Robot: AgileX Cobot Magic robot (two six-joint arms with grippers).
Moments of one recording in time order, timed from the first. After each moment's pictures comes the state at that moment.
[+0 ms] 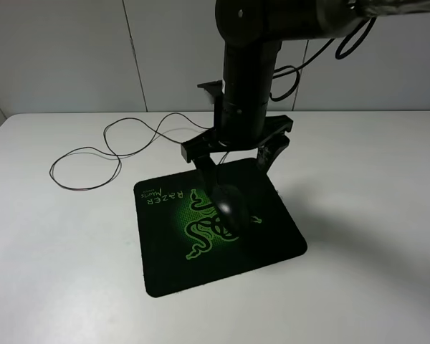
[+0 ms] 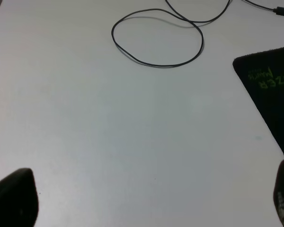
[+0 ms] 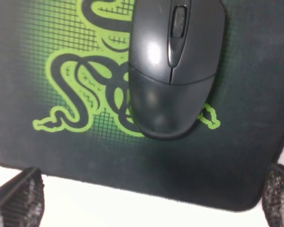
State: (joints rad) left arm 0.01 -0.01 -0.49 0.02 1.06 -0.02; right arm 0.71 1.99 -1.61 0.07 1.21 0.19
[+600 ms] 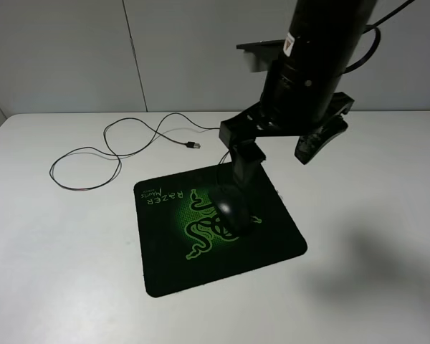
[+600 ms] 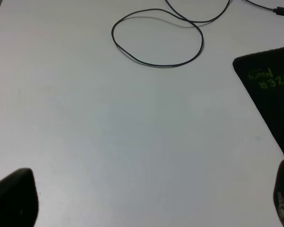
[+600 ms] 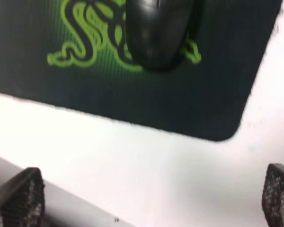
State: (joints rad) left arm 0.01 -0.01 -0.49 0.02 1.06 -0.02; right arm 0.71 1.62 -1.35 0.07 1.21 0.17
